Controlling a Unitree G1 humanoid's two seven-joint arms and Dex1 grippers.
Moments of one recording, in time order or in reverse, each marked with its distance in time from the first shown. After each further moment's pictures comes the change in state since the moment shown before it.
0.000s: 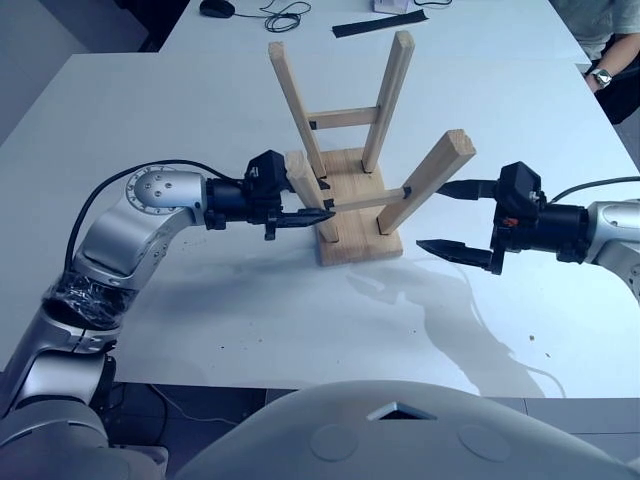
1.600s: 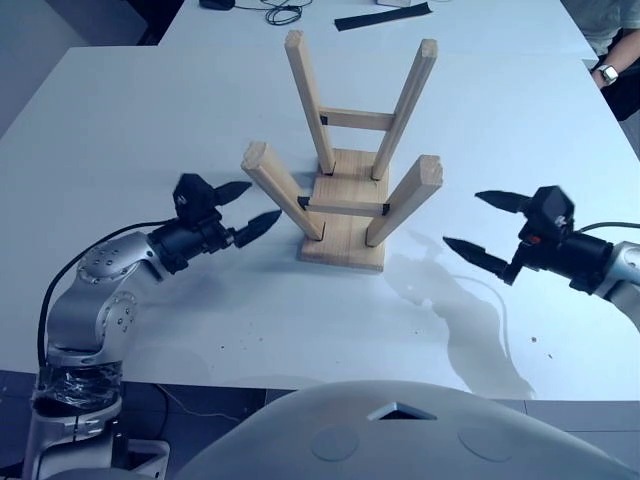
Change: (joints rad) left arm 0.461 -0.234 0.529 -0.217 -0.119 0.215 0.310; right arm 0.292 0.135 -0.226 -0.109 -0.082 -0.070 -0.236
